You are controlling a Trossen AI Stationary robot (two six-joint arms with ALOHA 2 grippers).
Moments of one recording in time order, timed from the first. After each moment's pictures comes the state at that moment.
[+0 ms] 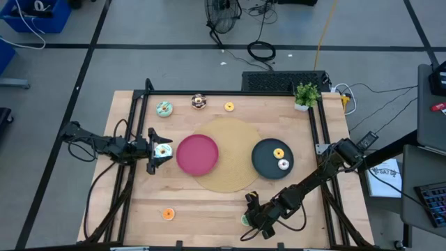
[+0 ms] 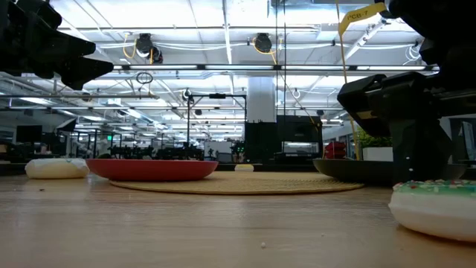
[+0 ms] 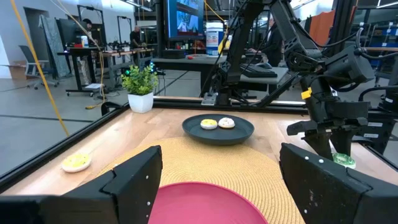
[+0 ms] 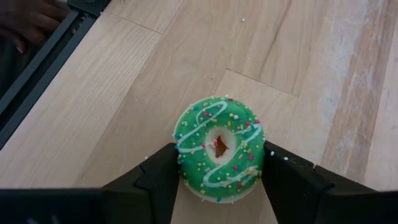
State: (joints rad) left arm -0.36 0.05 0.01 0.08 -0.45 -0.01; right arm 0.67 1.91 0.99 0.01 0.15 0.20
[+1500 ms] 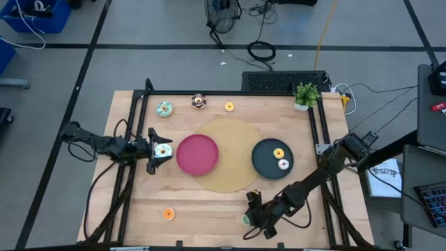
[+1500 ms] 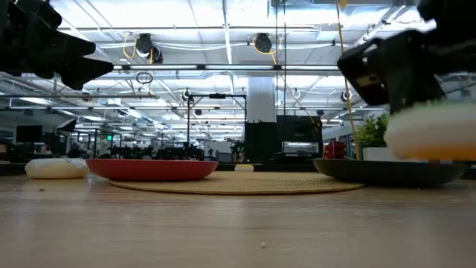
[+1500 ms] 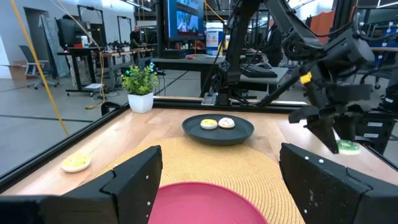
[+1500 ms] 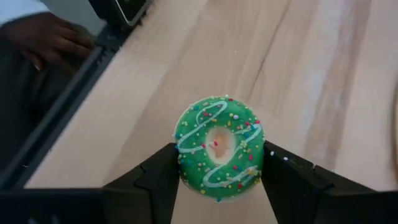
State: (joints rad) left arm -0.36 0.05 0.01 0.08 -0.45 -0.01; right arm 0.67 1.82 0.99 -0.03 0.15 0.20
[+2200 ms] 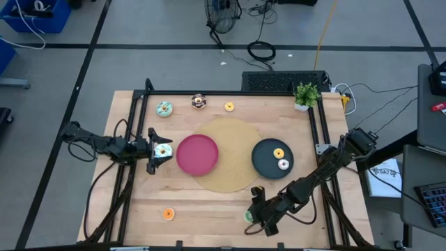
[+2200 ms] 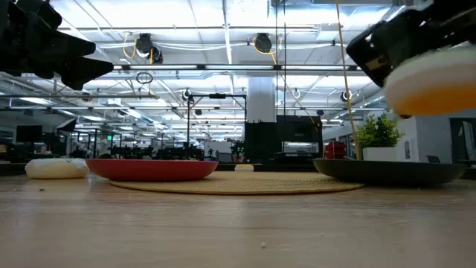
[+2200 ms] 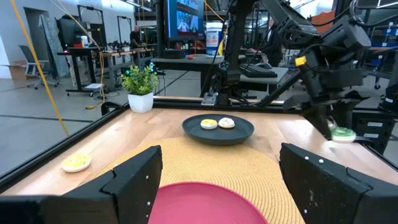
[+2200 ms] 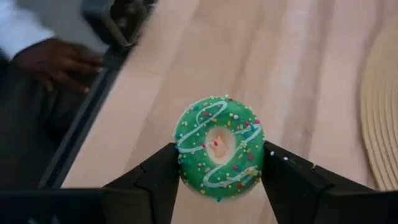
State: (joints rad) left arm -0.36 0.05 0.01 0.08 -0.45 -0.01; right arm 0.66 1.72 1.00 -0.14 0.18 0.34
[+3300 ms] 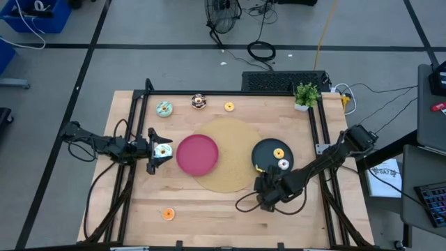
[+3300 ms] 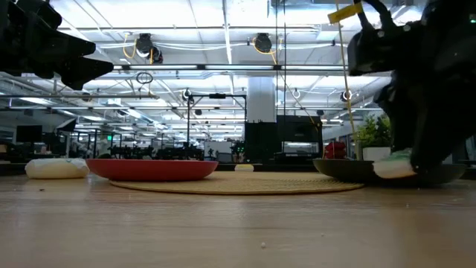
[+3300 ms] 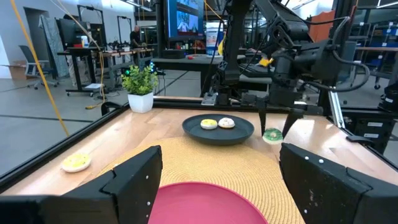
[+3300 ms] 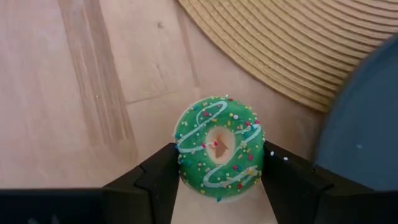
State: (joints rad) left arm -0.36 0.05 0.01 0.08 -0.45 -0.01; right arm 0.54 1.70 0.99 -0.67 0.26 0.76
